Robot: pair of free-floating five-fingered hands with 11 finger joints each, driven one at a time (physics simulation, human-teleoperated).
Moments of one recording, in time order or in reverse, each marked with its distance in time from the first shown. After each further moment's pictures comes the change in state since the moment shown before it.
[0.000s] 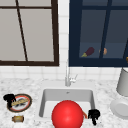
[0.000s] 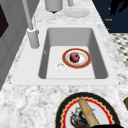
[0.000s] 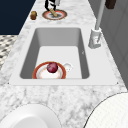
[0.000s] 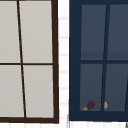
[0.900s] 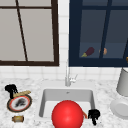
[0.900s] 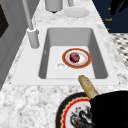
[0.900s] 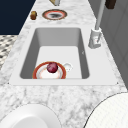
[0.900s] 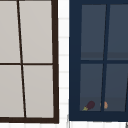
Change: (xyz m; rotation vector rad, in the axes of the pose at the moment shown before) left hand 0.046 0.094 -0.053 0.005 0.003 0.005; right hand 0.000 0.000 0.000 0.000 0.000 0.000
